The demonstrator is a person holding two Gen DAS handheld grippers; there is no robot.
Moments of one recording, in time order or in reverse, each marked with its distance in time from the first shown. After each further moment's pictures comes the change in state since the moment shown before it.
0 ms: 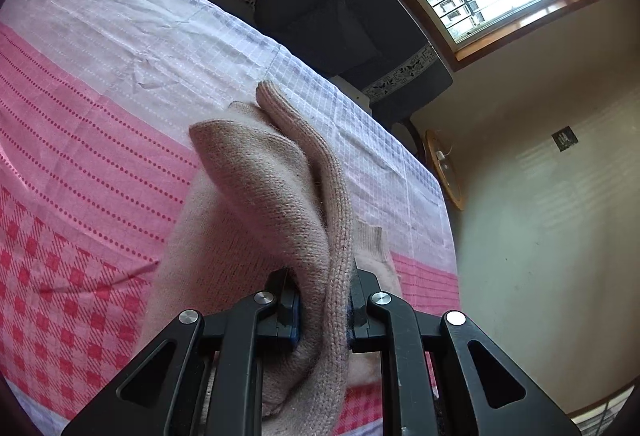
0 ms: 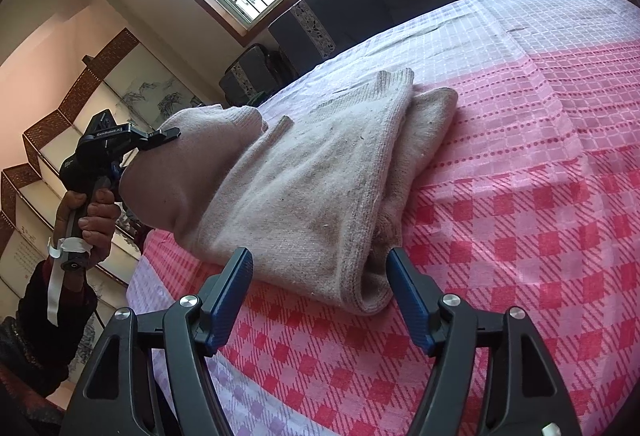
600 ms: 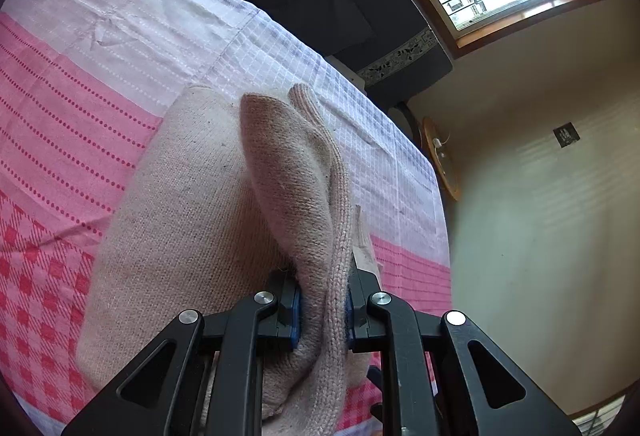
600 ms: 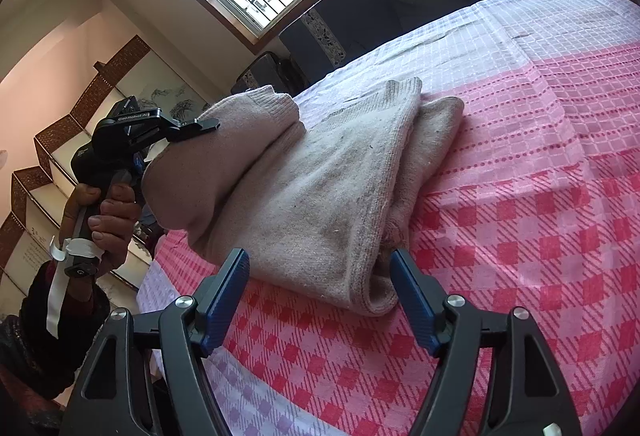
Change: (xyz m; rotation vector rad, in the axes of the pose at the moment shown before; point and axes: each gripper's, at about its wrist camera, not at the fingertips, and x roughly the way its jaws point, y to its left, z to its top) left arm 0.047 -0.033 -0.025 -0.037 0.044 -0.010; right arm -0.009 -0.001 -0.003 0.001 -0.029 0.048
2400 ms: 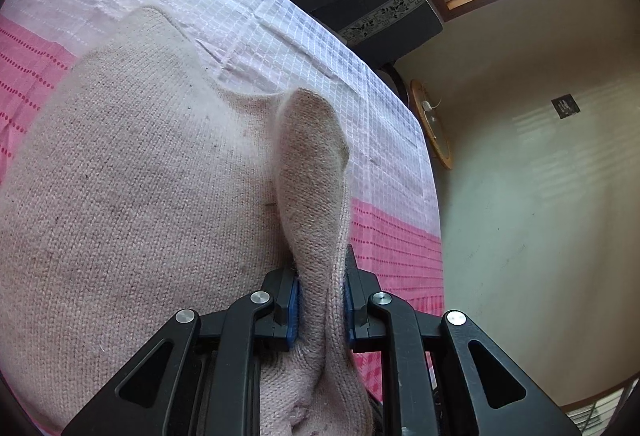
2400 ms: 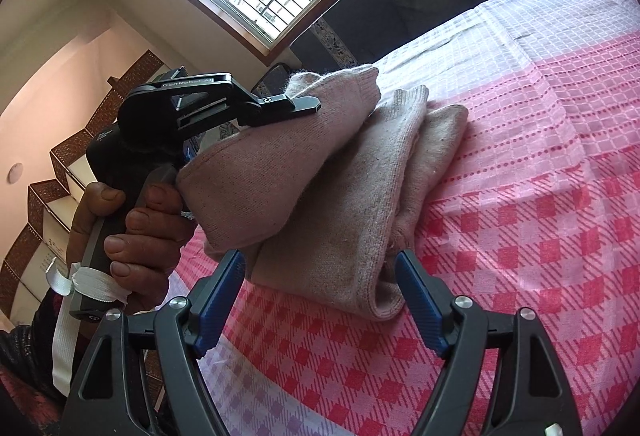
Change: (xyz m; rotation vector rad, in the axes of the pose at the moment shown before) left arm 0.089 -0.063 -0.039 0.034 0.103 -0.021; right arm -0.013 -0.008 -0.002 0.029 -0.034 0.066
